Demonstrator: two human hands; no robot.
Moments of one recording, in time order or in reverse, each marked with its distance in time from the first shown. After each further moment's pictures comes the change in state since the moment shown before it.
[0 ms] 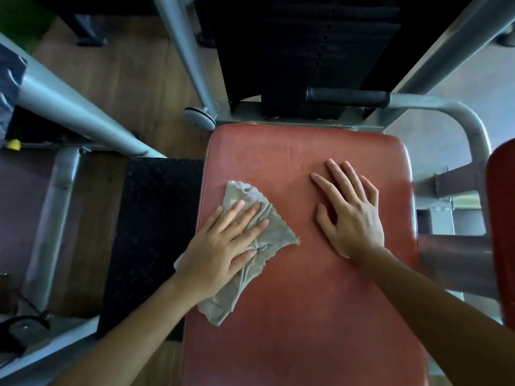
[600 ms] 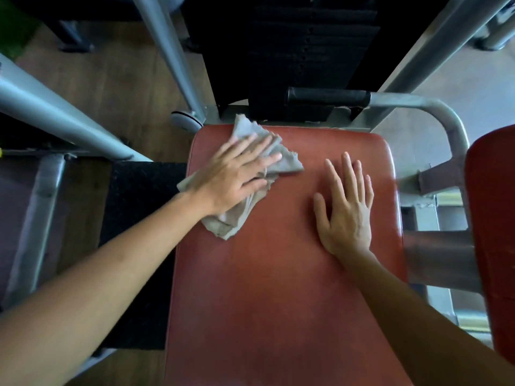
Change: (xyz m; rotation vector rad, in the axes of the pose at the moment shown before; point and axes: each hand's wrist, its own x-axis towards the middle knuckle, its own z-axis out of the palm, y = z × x) left_hand 0.138 -0.046 -0.009 0.013 0.093 0.130; right_hand -0.006 0.004 0.009 0.110 0.121 0.245
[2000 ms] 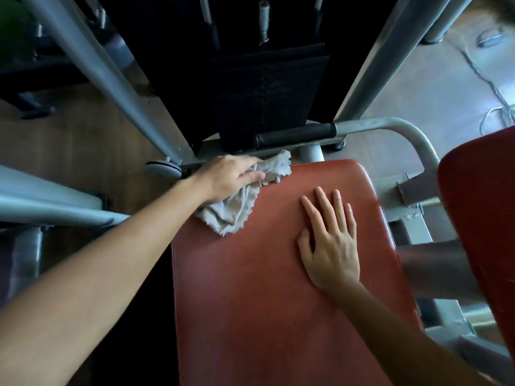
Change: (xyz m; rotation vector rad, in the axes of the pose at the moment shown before) left_hand 0.111 -0.033 -0.042 -0.408 -0.338 -0.168; right_hand 0.008 -0.019 0.008 -0.113 -0.002 0.123
